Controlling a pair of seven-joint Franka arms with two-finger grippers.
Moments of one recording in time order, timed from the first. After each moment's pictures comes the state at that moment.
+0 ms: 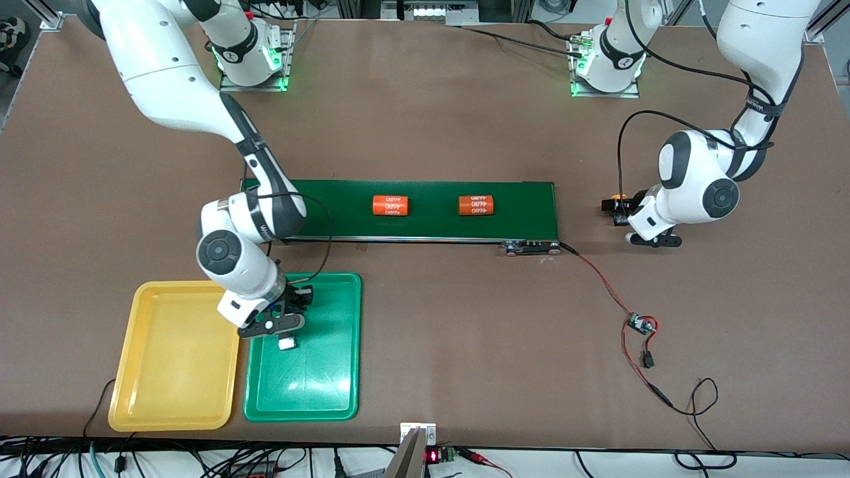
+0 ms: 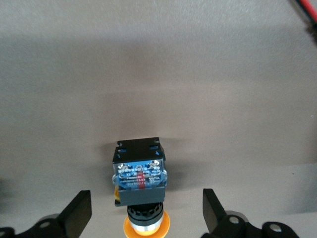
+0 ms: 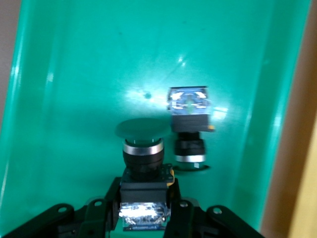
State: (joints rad) left arm 0.11 0.37 -0.11 -2.27 -0.08 2.30 0.07; right arm 0.26 0.82 0.07 -1.44 -0.08 2.37 0.15
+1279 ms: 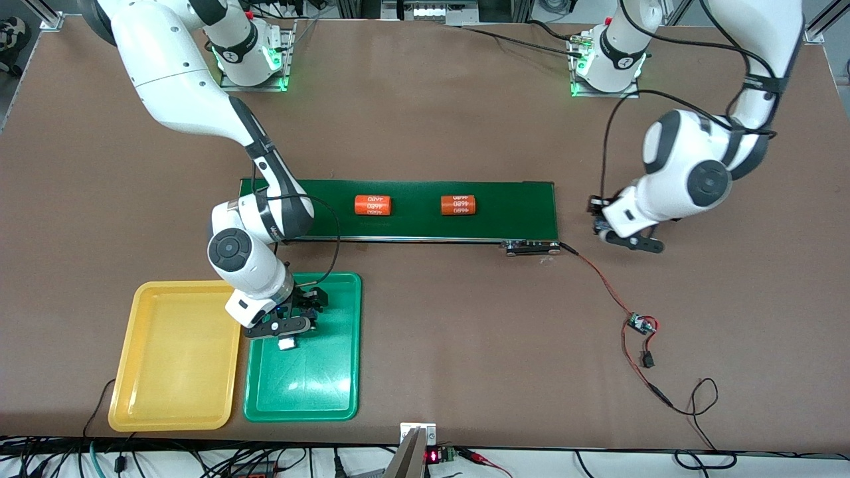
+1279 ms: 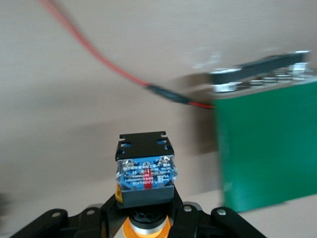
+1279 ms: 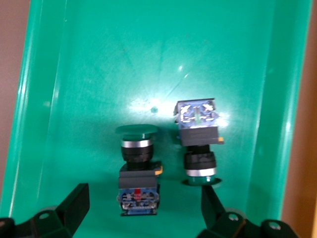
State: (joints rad) left arm 0.03 0.24 -0.27 -2.12 -0.08 2.13 0.00; right arm 0.28 0.82 0.05 -1.43 -0.08 2.42 0.20
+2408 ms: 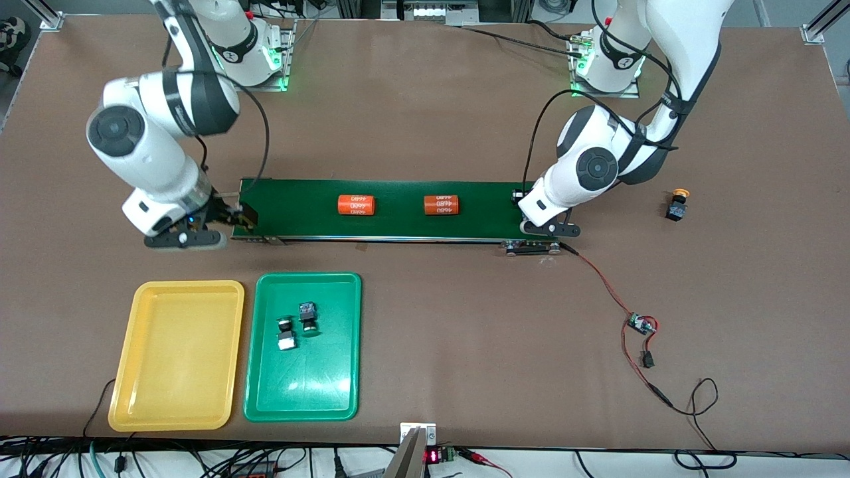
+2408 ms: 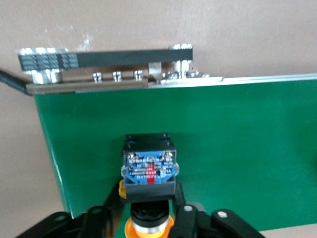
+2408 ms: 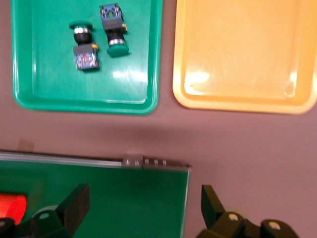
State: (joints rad) left arm -0.05 0.37 -0.42 -2.11 -0.09 2.31 -0.36; right arm 0.22 0.11 0.01 -2.03 -0.07 2.19 0.20
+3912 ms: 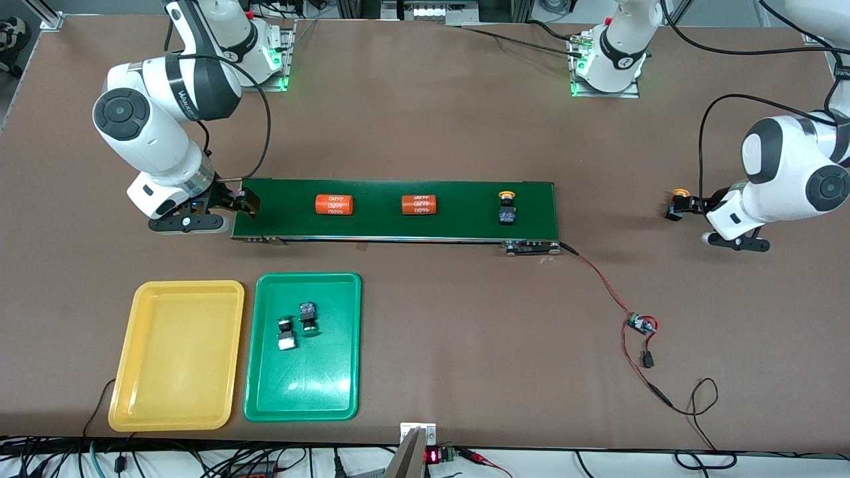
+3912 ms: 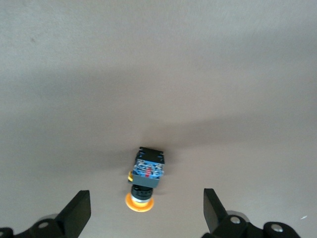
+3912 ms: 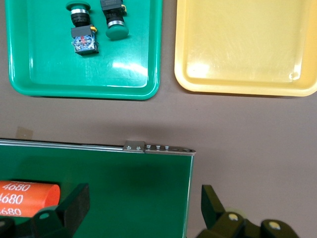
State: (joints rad) left arm 0.38 0.28 -0.18 -2.13 0.16 2.12 0.26; right arm 0.23 0.10 0.02 -2.07 -0.07 2.20 0.22
